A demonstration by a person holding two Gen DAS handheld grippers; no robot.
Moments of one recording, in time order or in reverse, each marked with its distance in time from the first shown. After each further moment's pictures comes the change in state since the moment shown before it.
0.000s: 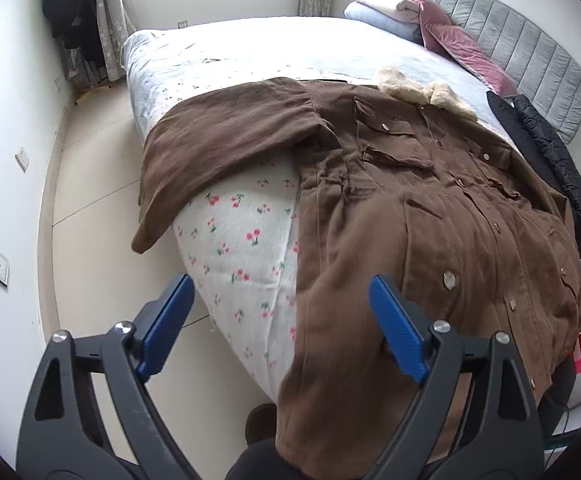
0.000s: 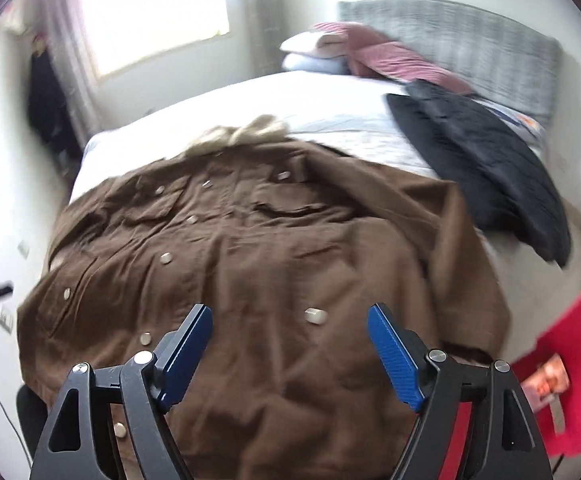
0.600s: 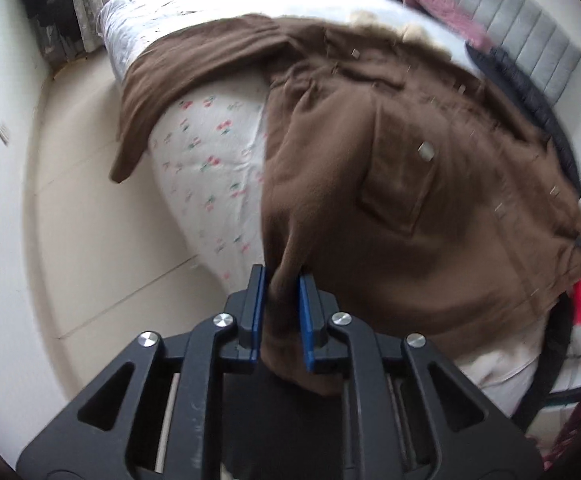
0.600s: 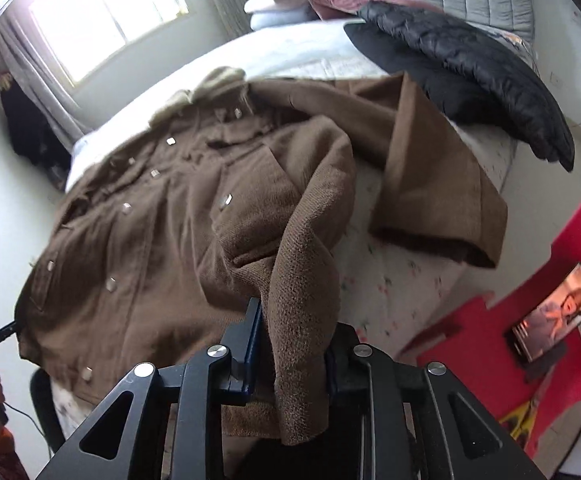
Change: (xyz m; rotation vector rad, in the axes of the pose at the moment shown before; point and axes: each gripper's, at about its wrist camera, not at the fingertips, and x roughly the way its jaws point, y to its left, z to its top) left arm -0.009 -0.016 -0.084 0.067 0.143 -0.026; right arm 0.008 -0.094 -0.076 0.228 0.157 0.039
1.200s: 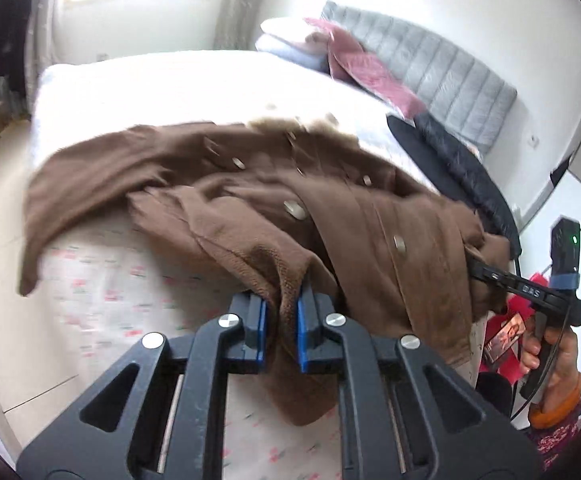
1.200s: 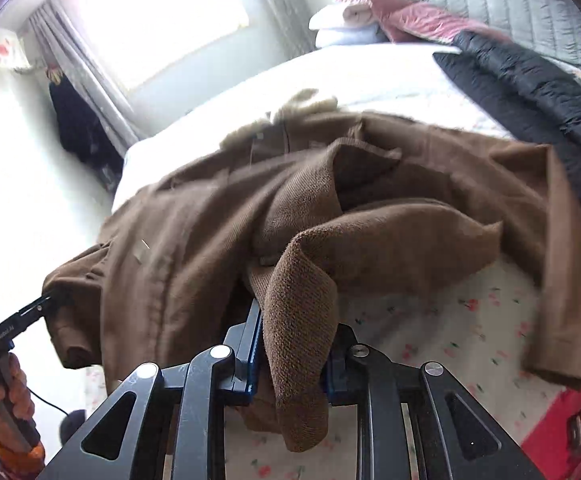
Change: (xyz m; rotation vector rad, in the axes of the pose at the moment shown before) left arm -0.044 -0.080 0.069 -0.002 -0.327 -0.286; right arm 0.021 0.080 0.056 -0.082 -0.150 0.214
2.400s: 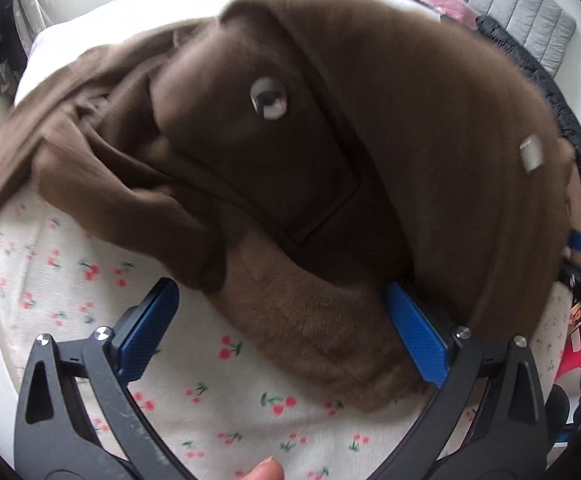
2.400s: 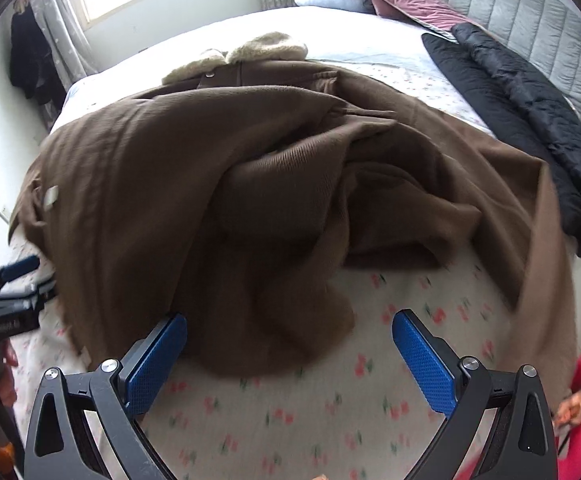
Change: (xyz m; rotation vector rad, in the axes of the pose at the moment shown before) left arm 0.225 -0.036 0.001 0.044 0.358 0.193; right arm 0.116 0.023 0.029 -0.138 0.226 -0.267
